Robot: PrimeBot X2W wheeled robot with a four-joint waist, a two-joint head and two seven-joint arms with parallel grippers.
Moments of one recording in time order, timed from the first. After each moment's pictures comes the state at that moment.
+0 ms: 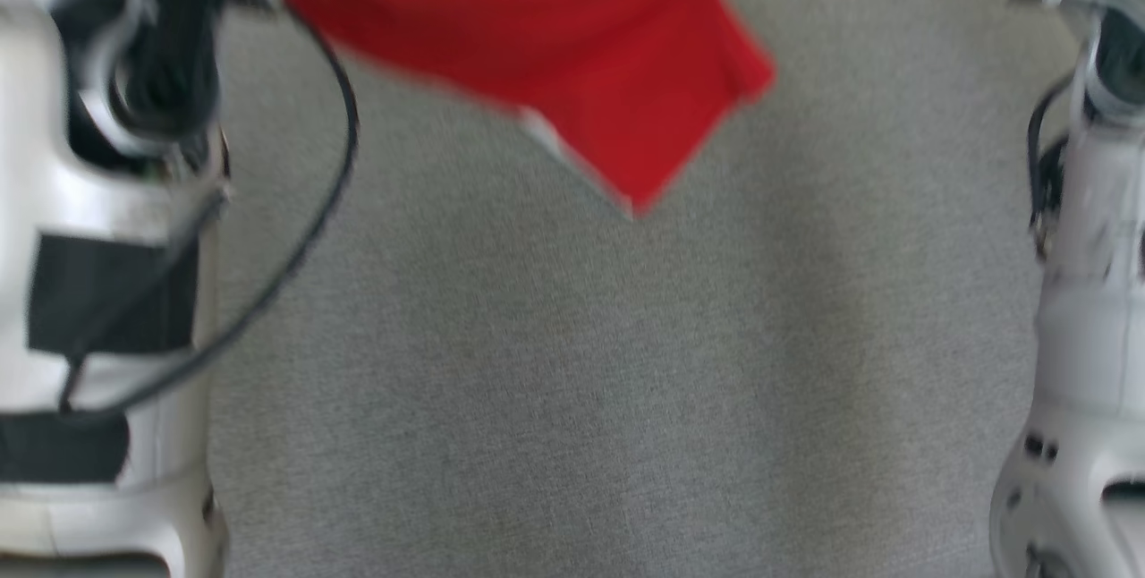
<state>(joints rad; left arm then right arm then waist) -1.09 0.12 -0.09 0.21 -0.78 -0.04 0.20 -1.05 -0.05 -0.18 0.28 0.68 0.13 0.37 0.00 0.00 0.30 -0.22</state>
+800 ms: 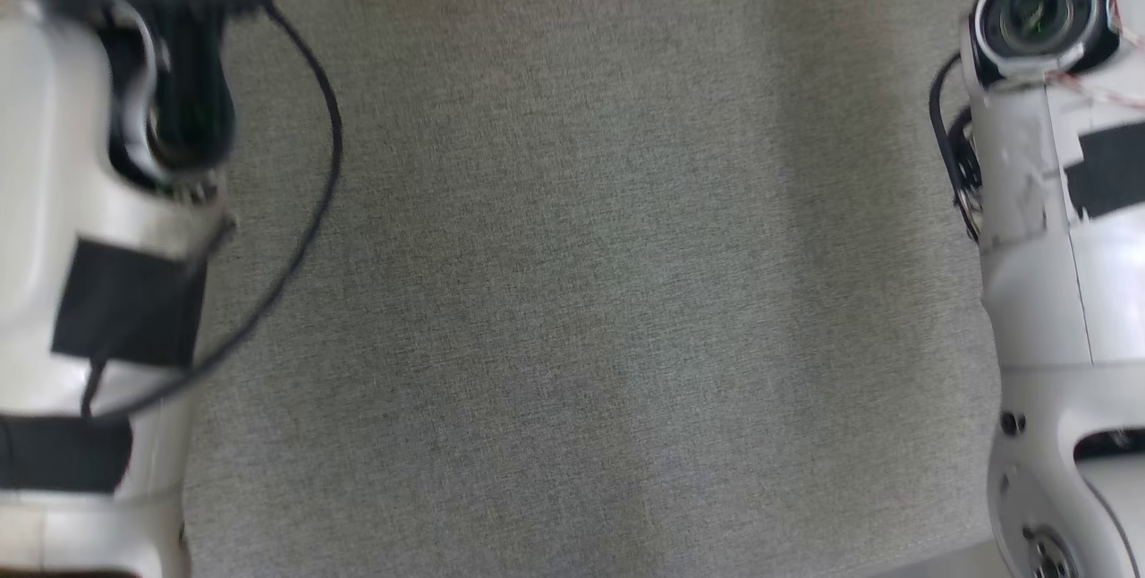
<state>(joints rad) -1.13 0.18 -0.17 0.36 -0.72 -0.13 -0.24 -1.24 -0.04 -0.04 0.66 0.88 0.13 -0.15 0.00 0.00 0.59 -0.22</state>
